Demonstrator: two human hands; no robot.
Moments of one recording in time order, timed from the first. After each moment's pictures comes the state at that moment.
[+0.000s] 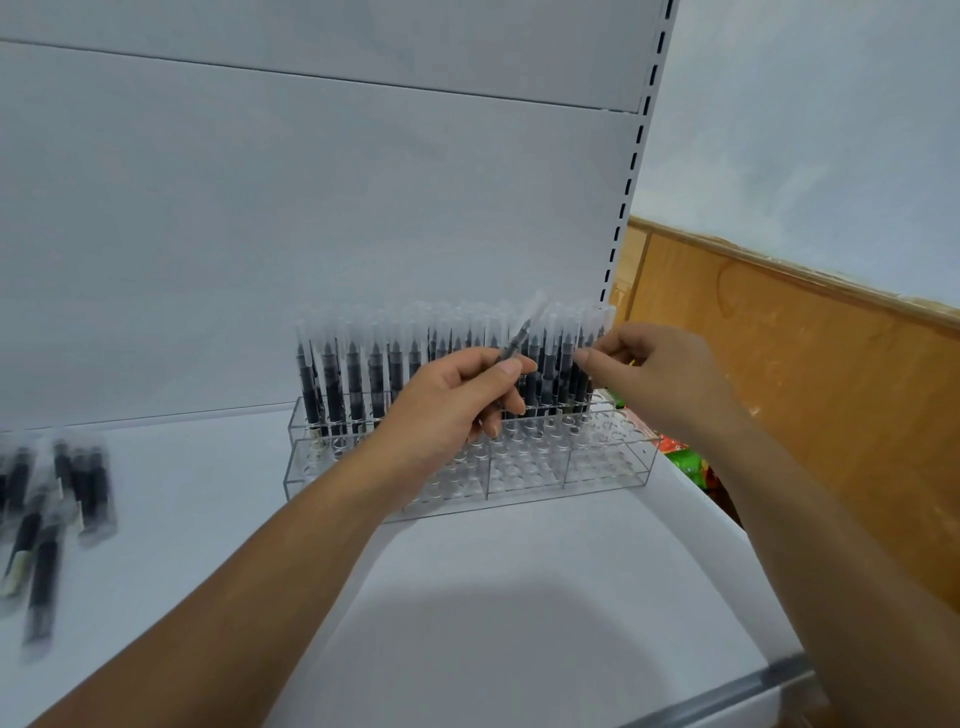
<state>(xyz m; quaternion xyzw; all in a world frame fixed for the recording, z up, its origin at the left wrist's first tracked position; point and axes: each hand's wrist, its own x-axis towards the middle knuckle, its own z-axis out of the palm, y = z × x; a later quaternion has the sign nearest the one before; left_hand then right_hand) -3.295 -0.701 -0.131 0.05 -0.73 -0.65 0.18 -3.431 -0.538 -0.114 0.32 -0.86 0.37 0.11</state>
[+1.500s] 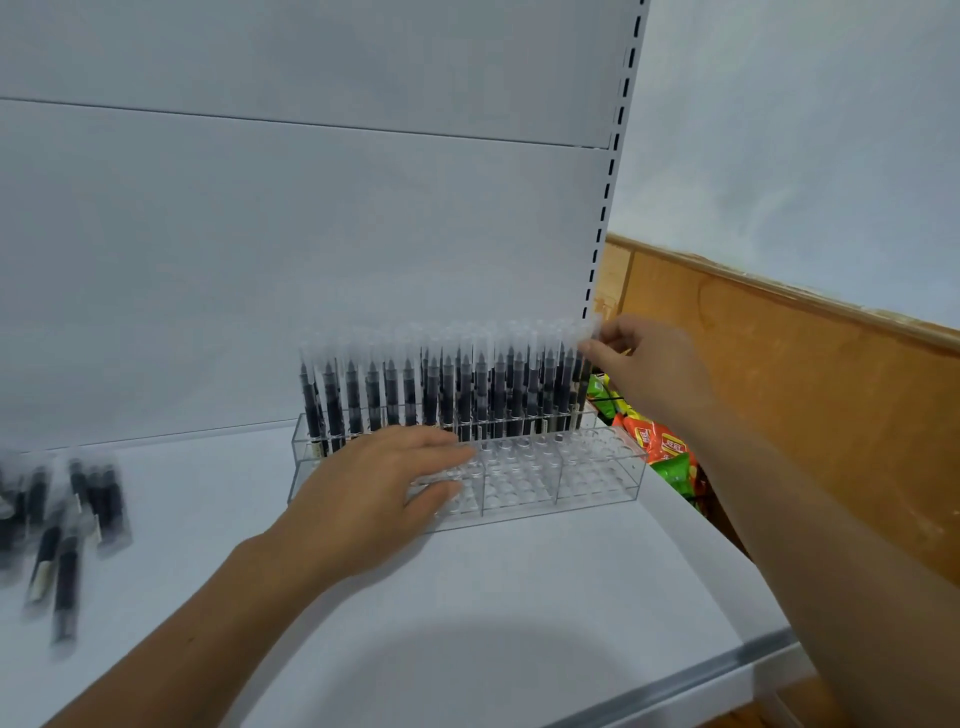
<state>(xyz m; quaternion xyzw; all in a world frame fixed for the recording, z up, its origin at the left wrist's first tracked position) -3.244 -0.726 -0.160 0.03 -0.98 -0.13 0.16 -3.456 -0.535 -0.108 0.30 -0.87 0.37 0.15</state>
